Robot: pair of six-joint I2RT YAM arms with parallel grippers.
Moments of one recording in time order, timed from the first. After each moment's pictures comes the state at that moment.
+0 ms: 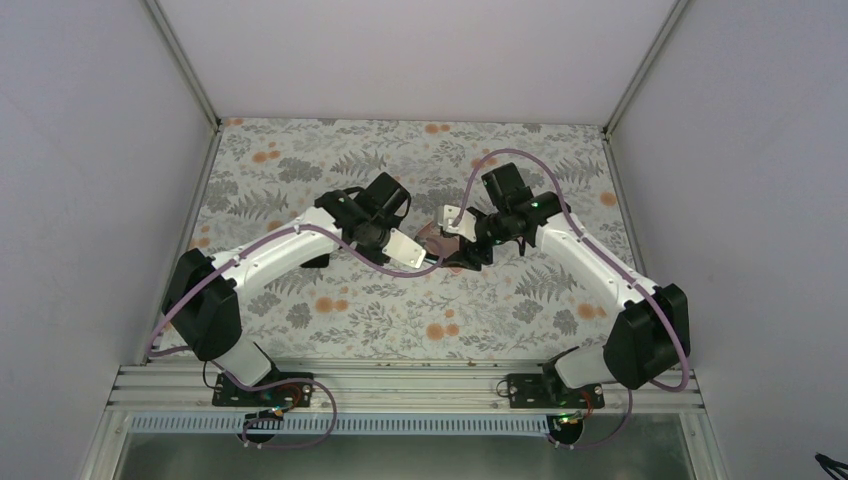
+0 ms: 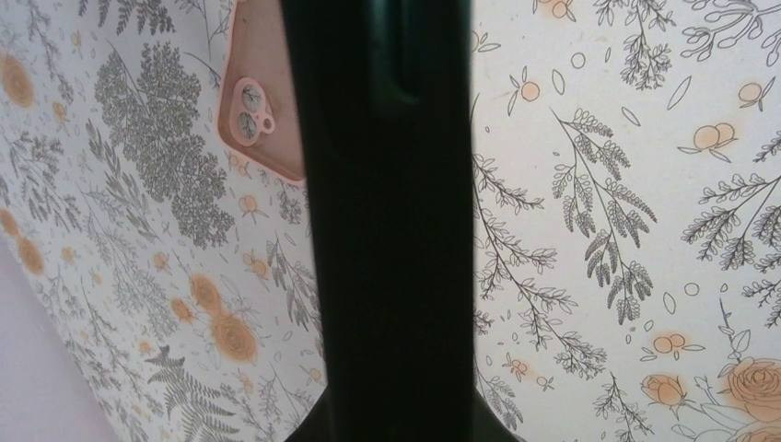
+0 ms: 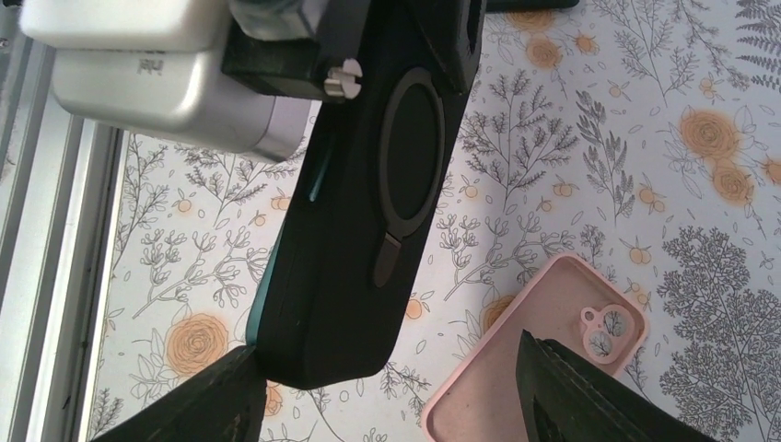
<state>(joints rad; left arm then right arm) -0.77 1.58 1.30 -0.85 -0.01 1.23 0.48 1.41 1.16 -0.83 -0.59 -0.92</state>
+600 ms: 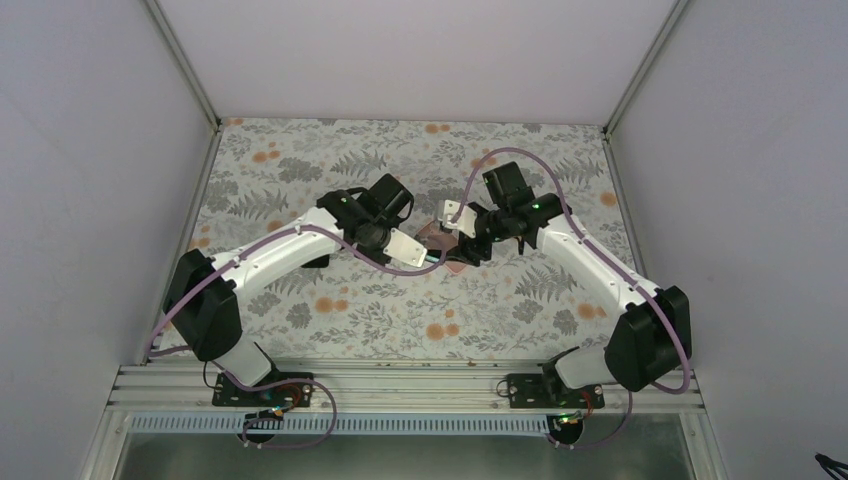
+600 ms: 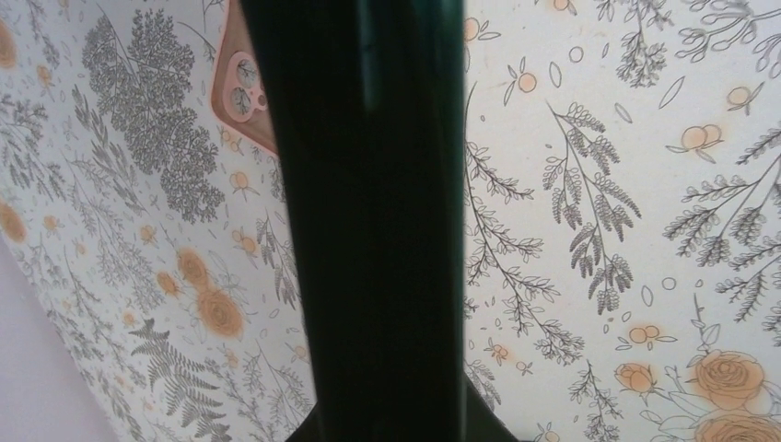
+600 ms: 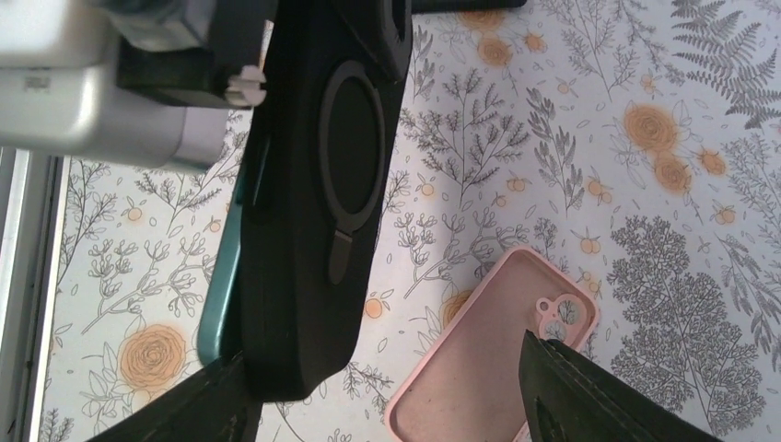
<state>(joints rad) -0.79 1.59 1.32 -0.89 -0.06 1.16 0.48 1.40 1.14 -0.76 -0.53 -0.87</state>
